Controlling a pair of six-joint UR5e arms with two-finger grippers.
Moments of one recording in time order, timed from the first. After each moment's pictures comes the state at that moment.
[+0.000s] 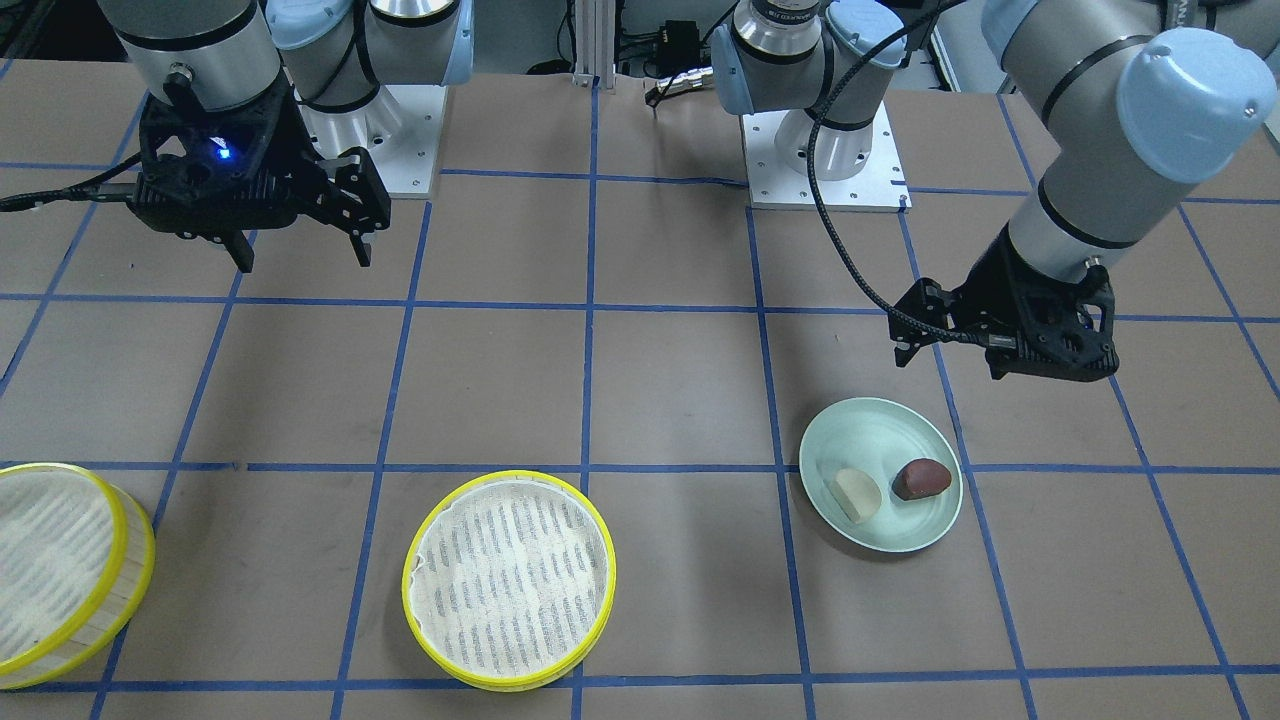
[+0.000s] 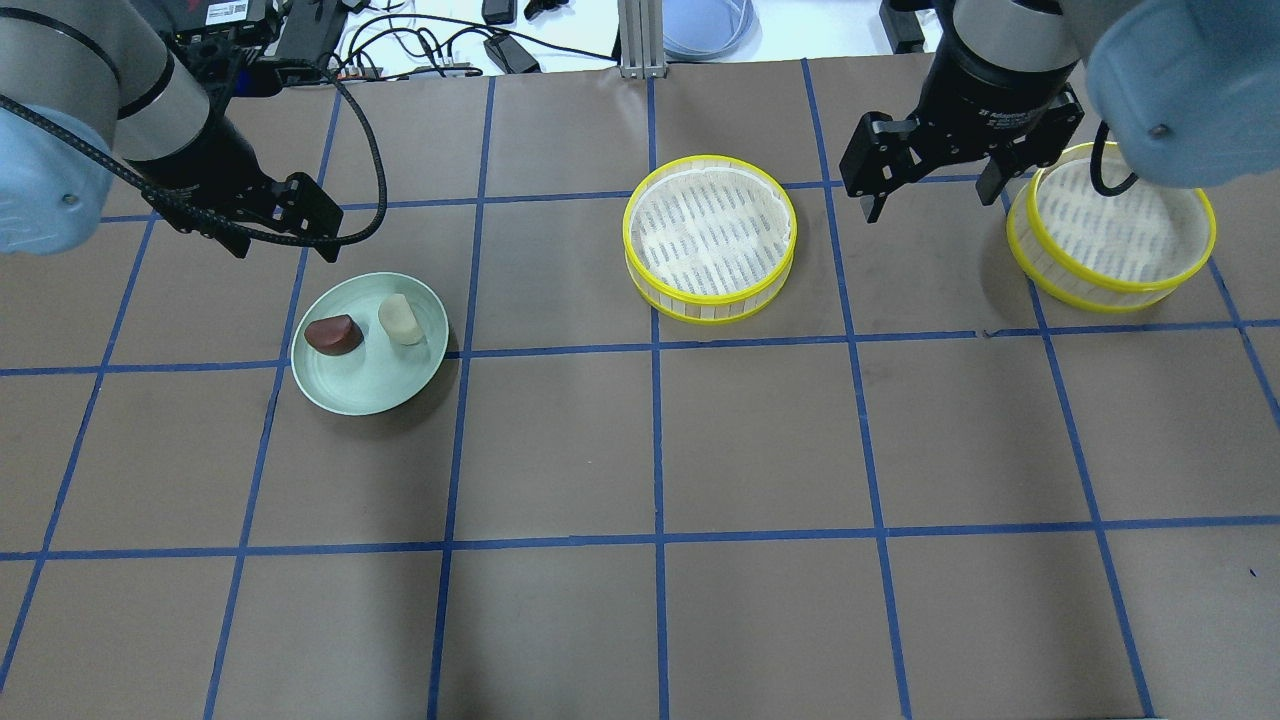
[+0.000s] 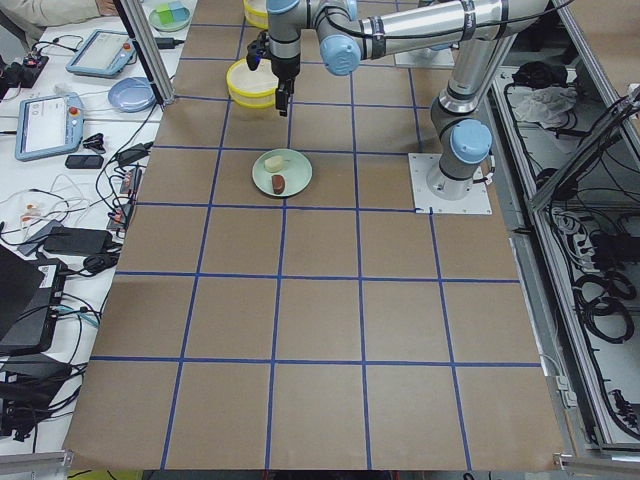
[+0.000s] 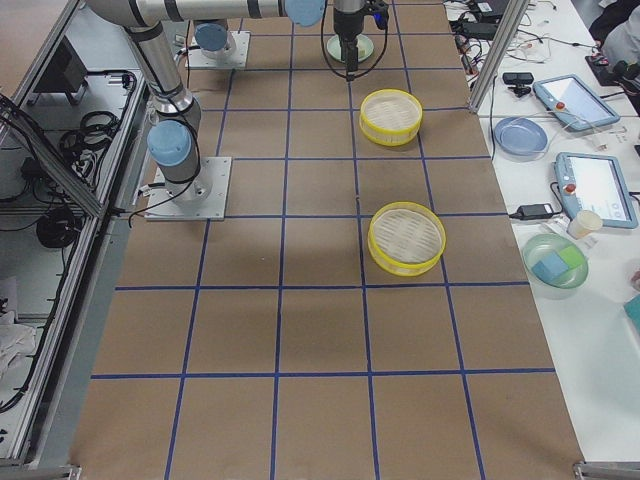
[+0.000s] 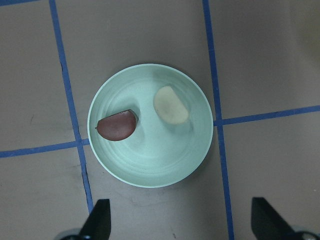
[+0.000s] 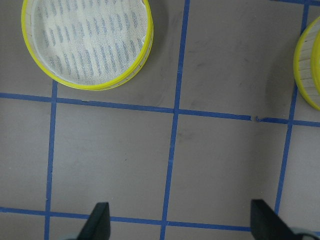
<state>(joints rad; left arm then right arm) -1.37 -1.68 -1.67 -1.36 1.54 0.31 1.61 -1.56 1.55 -1.61 -1.59 -0.06</state>
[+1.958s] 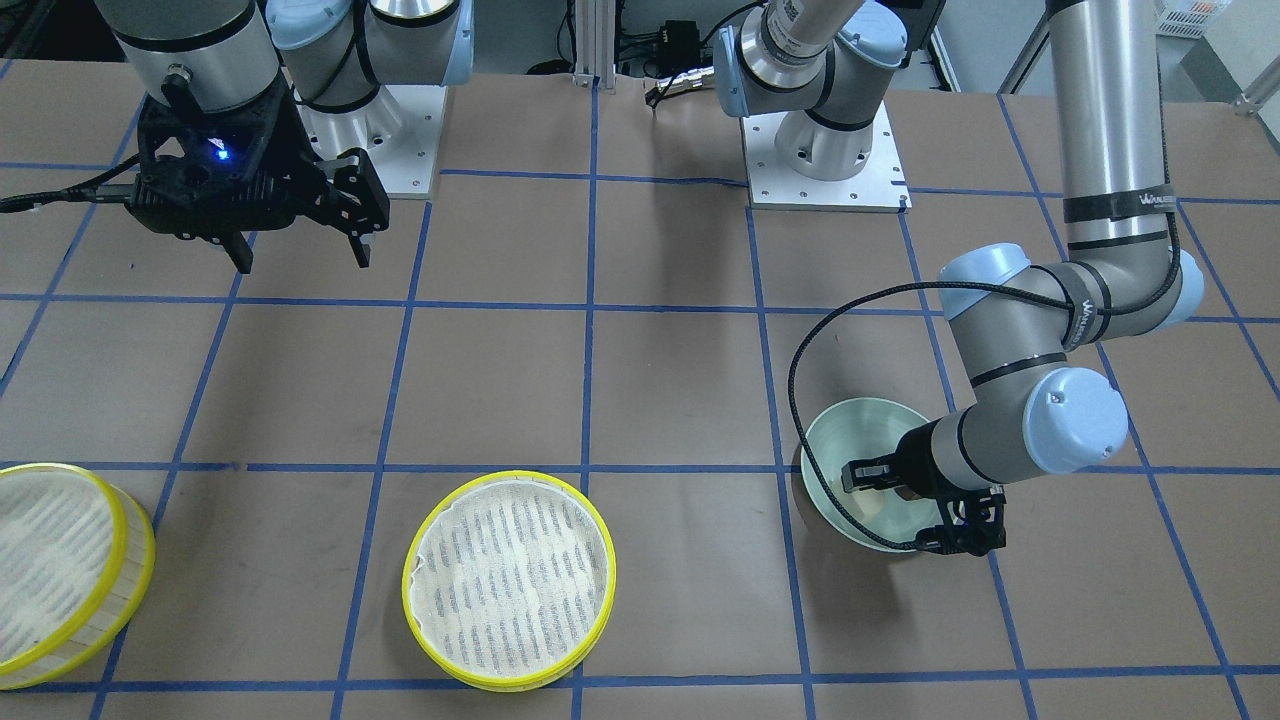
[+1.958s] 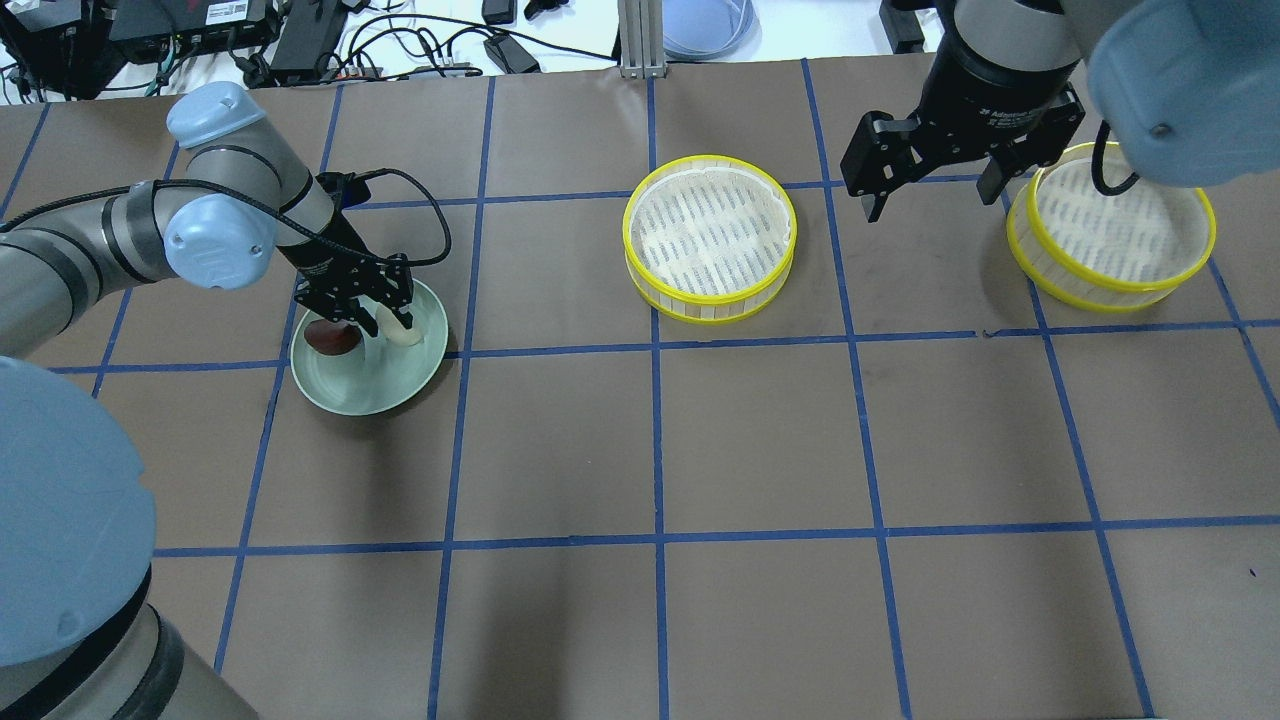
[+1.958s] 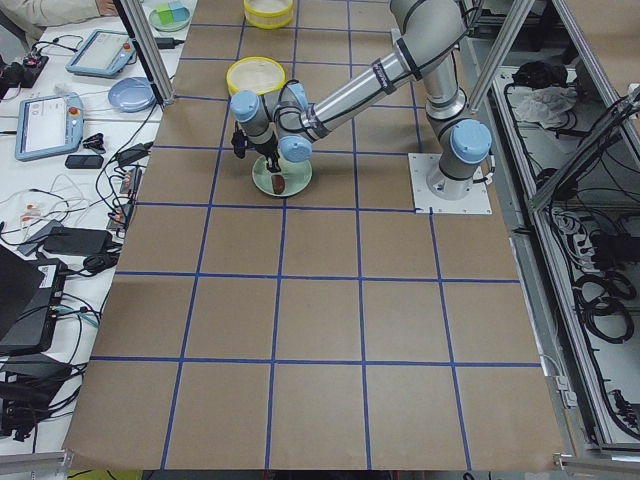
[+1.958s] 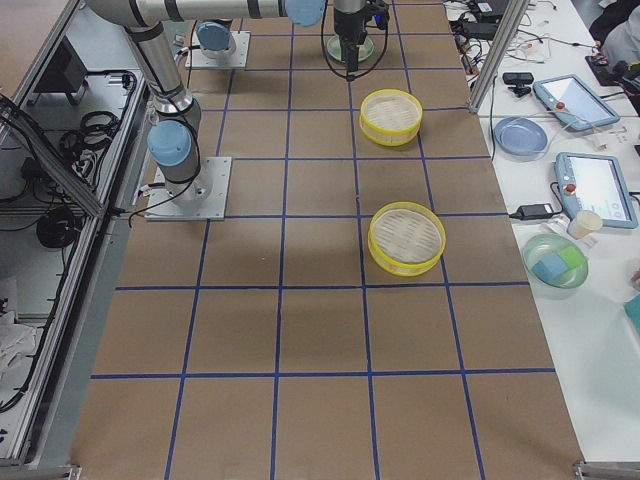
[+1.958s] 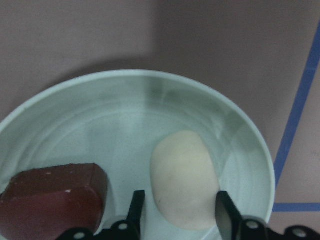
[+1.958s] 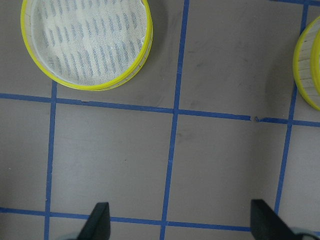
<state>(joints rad) -1.36 -2.06 -1.70 -1.17 1.44 0.09 1.61 -1.56 1.55 -1.61 -1.59 -0.06</state>
